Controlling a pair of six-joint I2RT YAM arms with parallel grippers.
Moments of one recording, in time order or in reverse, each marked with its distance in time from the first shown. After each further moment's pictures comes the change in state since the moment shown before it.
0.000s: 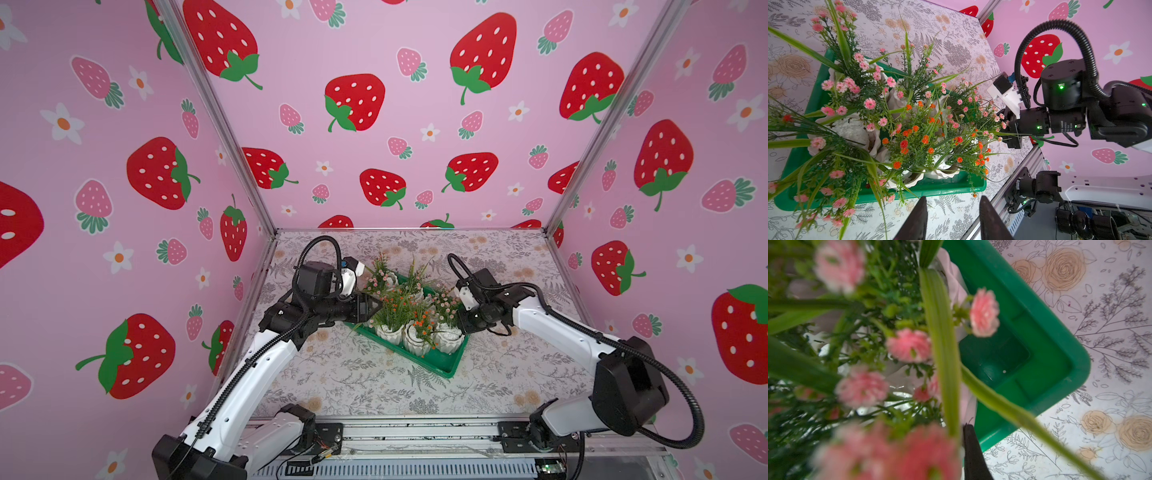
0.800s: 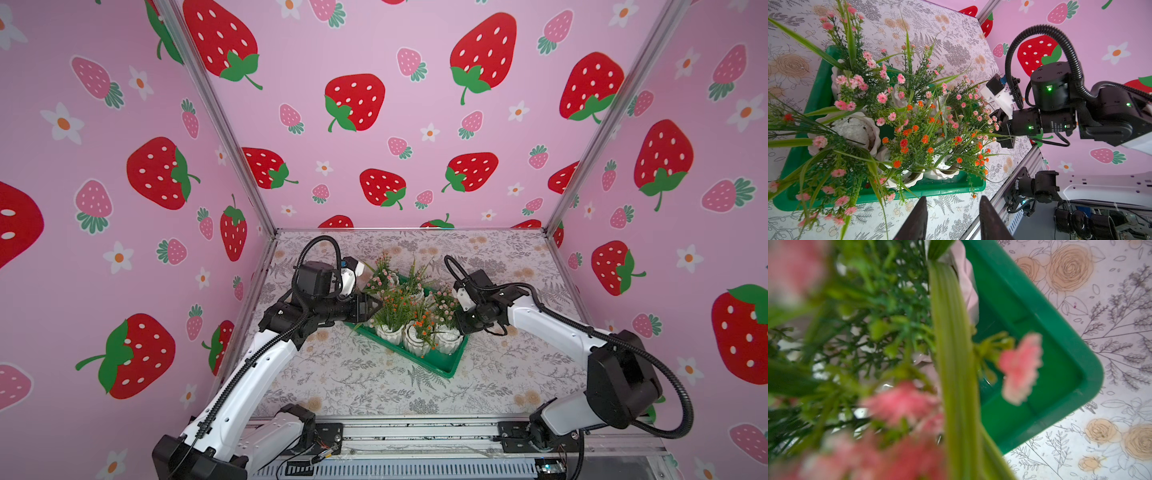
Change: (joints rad) left arm 0.004 0.000 0.000 0.000 0.005 0.000; right arm 0.006 0.040 -0.001 0.023 0.011 -0.008
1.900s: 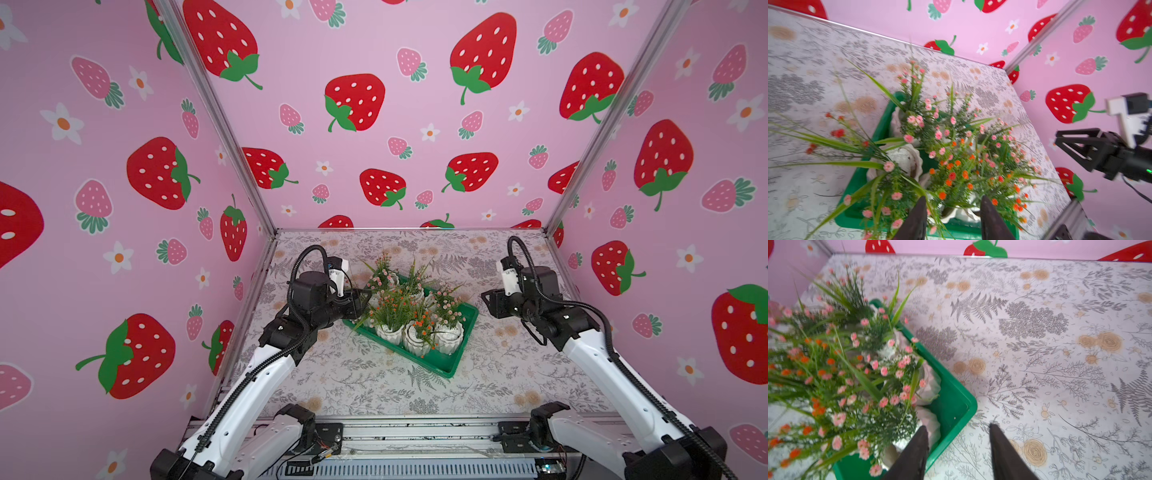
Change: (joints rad) left arm 0.011 -0.092 -0.185 0.295 -0.319 -0.094; right arm -0.255 -0.454 -0.121 0.221 0.018 -0.134
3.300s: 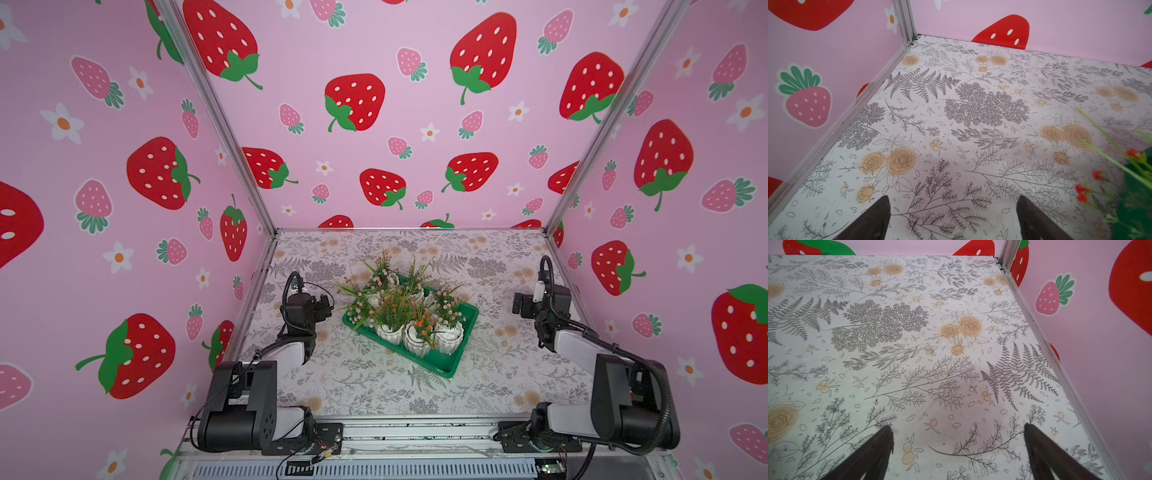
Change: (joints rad) left arm 0.340 0.399 -0.432 0.840 -0.450 0.317; right arm -0.408 0.323 -0.393 0.822 0.196 -0.158
